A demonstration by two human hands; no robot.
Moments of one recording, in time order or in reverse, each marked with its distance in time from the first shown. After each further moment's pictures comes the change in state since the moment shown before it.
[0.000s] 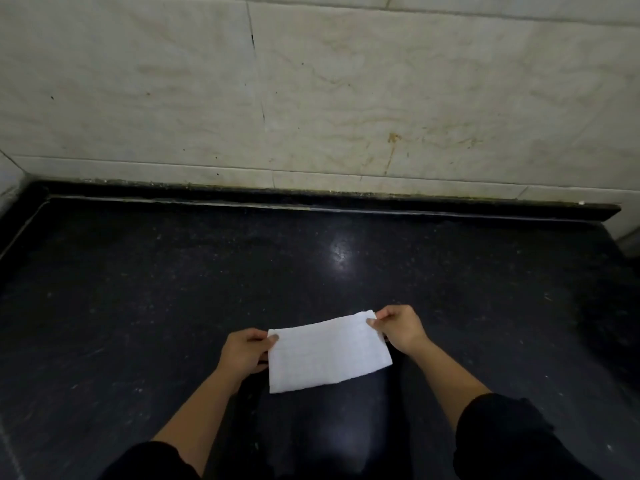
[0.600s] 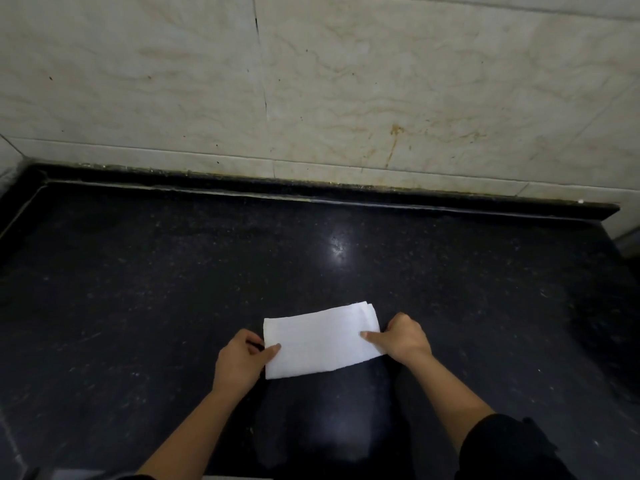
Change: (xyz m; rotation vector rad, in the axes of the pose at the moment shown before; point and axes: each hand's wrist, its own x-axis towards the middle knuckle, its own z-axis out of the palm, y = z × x) left_hand -0.017 -0.032 0.003 0.335 0.153 0.189; right_hand -0.026 0.009 0.000 -0.410 0.014 0.091
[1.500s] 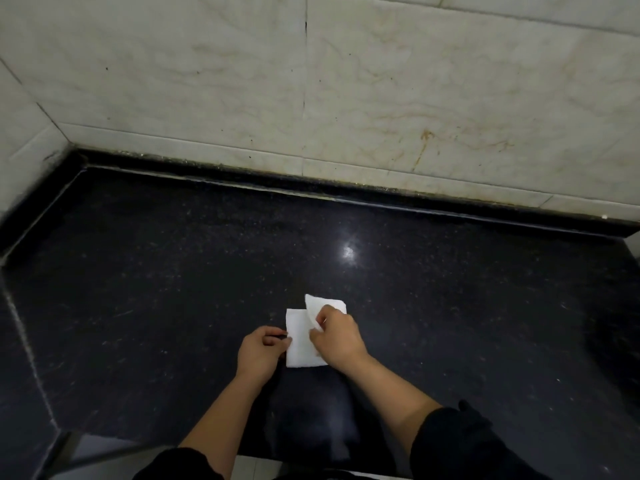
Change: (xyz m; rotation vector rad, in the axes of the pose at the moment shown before) left_hand -0.004 -0.014 0.001 -0.337 -0.043 -0.120; right_hand -0.065 -0.093 0.076 0.013 -0.055 -0.438
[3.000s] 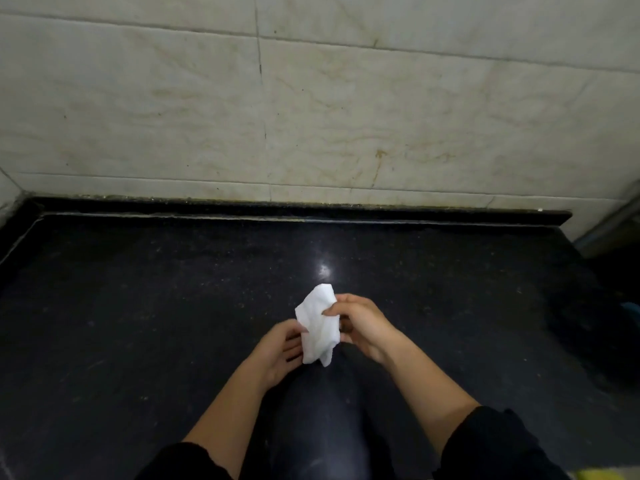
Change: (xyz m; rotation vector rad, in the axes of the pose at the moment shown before) left_hand -0.006 0.067 0.018 -0.383 -0.459 -0.243; right_hand -0.013 -0.002 -0.073 1.001 -0.115 0.165
